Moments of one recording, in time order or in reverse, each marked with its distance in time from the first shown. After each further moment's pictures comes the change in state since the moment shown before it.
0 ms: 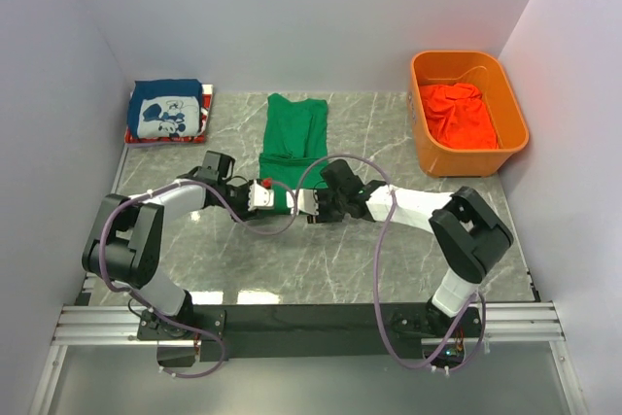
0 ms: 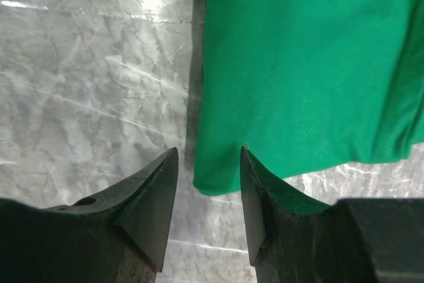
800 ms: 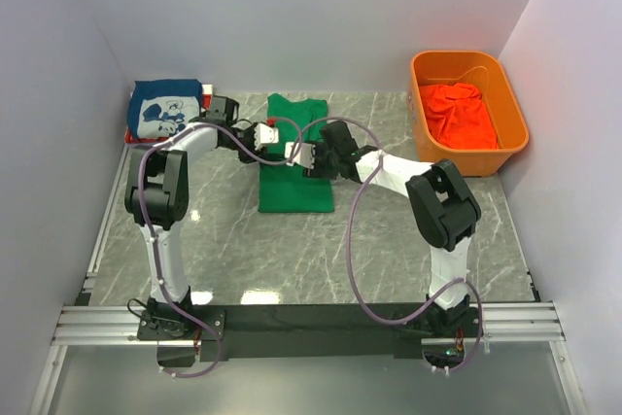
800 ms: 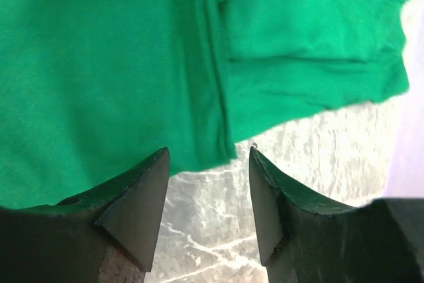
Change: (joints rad) left arm 0.069 0.492 0.697 -0.132 0.003 0.031; right arm -0.153 0.288 0.364 0.047 0.092 -0.063
